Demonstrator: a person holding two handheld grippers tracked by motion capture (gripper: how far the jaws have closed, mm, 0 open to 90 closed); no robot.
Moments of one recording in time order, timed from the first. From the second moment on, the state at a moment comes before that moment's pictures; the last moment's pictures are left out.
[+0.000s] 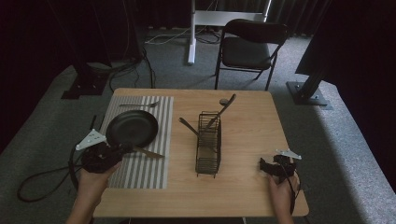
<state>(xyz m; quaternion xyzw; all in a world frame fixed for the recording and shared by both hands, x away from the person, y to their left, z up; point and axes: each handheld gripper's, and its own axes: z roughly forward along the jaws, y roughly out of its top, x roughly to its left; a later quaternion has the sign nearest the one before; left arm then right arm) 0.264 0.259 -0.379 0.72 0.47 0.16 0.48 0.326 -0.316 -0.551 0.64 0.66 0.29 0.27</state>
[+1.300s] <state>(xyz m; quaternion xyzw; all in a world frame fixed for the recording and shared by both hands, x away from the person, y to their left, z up) 0.283 0.330 -0.446 0.66 0.59 0.09 0.46 0.326 -0.316 -0.551 0.64 0.66 0.29 0.27</state>
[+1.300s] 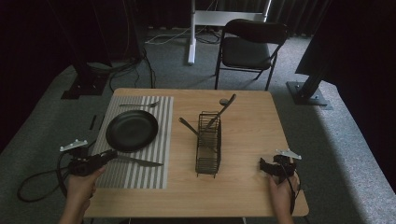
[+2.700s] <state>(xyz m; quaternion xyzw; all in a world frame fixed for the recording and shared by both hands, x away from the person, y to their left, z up) 0.306 0.370 -0.515 0.63 0.66 0.04 0.41 0.326 -0.316 -0.551 0.64 0.66 0.29 0.27</state>
